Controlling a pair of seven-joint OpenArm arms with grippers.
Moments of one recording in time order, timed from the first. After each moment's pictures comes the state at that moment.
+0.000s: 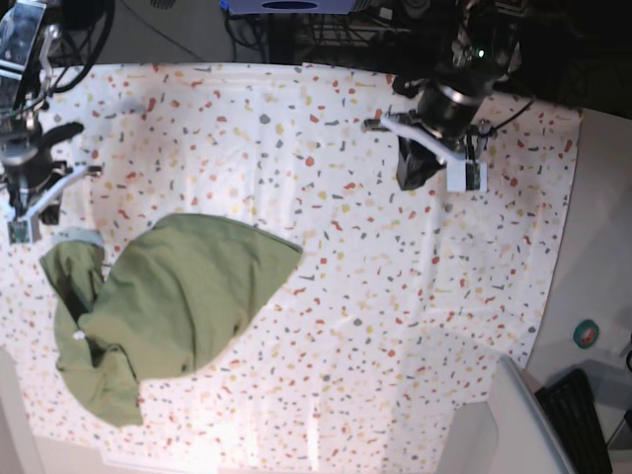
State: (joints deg) left arm 28.1 -8.7 2.0 104.1 -22.4 -0.3 21.8; right arm -13.9 5.8 25.7 96.3 -2.3 23.0 -34.3
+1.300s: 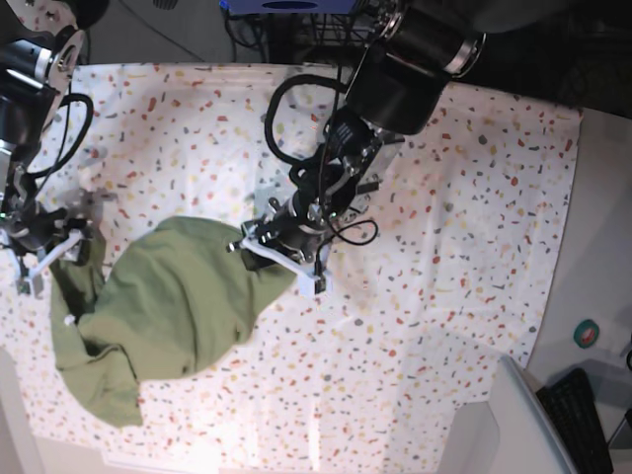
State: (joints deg) left arm -15.1 6.6 20.0 42.0 -40.7 -0.4 11.0; right arm 14.2 15.1 27.1 45.7 -2.5 29.4 -23.2
